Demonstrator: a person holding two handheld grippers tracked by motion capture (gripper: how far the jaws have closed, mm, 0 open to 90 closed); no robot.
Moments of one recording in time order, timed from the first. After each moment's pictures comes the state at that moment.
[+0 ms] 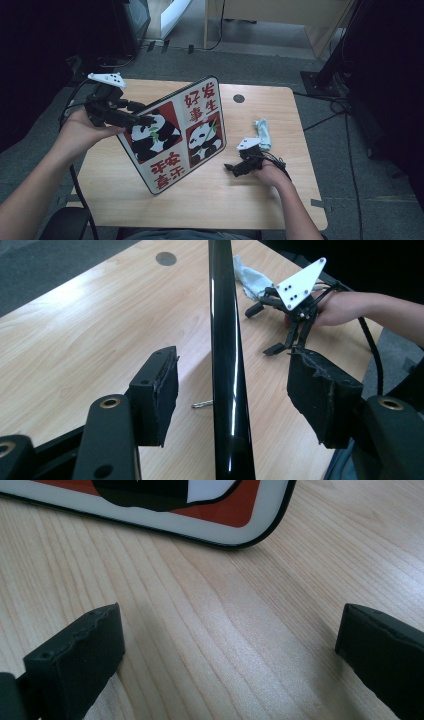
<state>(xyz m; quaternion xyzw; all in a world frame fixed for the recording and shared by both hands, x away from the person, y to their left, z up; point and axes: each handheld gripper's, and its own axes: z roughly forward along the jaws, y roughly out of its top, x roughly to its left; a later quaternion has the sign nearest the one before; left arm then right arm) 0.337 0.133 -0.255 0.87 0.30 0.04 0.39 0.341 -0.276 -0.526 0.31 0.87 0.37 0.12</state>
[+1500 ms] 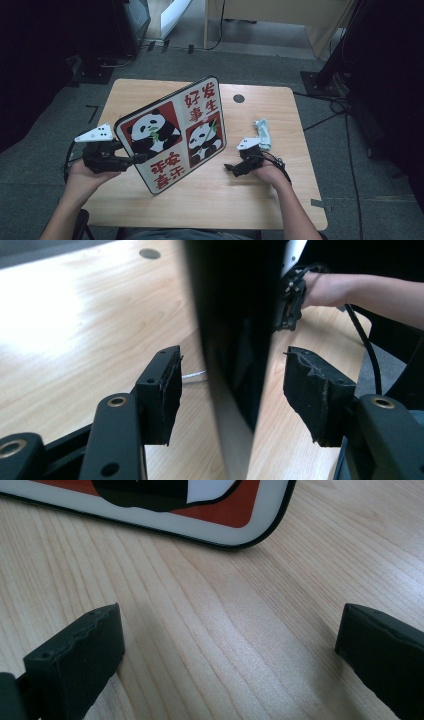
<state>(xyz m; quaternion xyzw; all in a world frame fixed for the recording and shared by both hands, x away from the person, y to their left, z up) 0.283 0.170 -0.369 0.82 0.29 0.04 0.48 0.341 -0.276 -0.526 0.31 0.87 0.37 0.12</state>
